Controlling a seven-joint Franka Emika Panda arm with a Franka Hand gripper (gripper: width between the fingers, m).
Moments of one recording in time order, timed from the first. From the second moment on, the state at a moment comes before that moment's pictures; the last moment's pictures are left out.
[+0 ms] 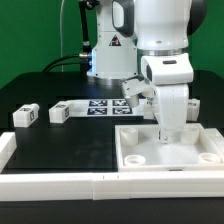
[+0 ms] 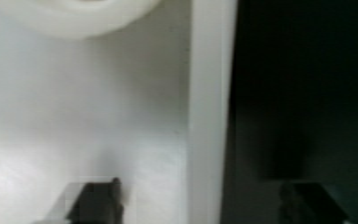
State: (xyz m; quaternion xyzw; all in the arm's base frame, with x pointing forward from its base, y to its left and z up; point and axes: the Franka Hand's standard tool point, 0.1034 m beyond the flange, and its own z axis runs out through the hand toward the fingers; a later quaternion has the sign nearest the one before) arm 0.482 0.072 0.006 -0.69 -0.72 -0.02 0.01
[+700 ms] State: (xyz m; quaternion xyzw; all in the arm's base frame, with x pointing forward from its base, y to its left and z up) arm 0.482 0.071 0.006 -0.69 -0.72 -0.02 0.01
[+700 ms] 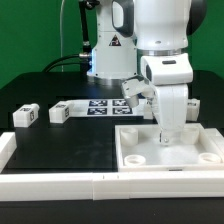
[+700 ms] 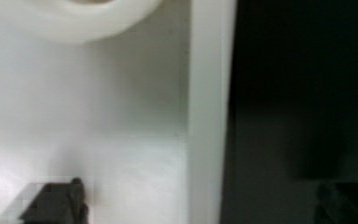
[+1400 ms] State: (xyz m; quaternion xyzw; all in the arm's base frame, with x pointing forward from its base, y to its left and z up) arm 0.467 0.077 0.060 -0.73 -0.68 -0.04 -0.02
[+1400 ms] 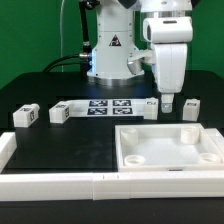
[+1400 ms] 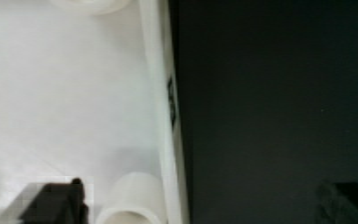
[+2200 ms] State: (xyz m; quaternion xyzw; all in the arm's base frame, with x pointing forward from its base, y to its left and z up) arm 0.458 0.070 0.056 -0.98 -0.21 -0.05 0.02
